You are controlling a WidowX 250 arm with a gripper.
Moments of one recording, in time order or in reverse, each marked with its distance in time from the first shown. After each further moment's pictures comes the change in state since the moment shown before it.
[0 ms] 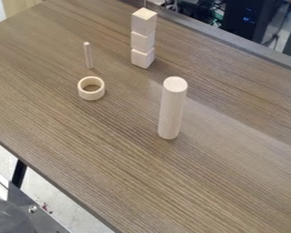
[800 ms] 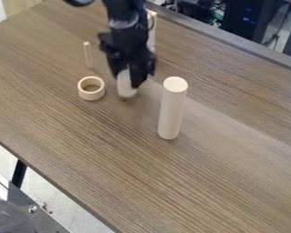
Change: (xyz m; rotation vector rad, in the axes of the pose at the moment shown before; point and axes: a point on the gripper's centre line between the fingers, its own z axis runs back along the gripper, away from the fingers) arm -0.102 -0.009 -0.080 0.018 0.116 0.037
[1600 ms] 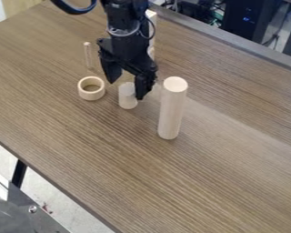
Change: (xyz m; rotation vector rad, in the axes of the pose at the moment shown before) arm -0.024 -0.005 -0.011 0.020 0.032 0.015
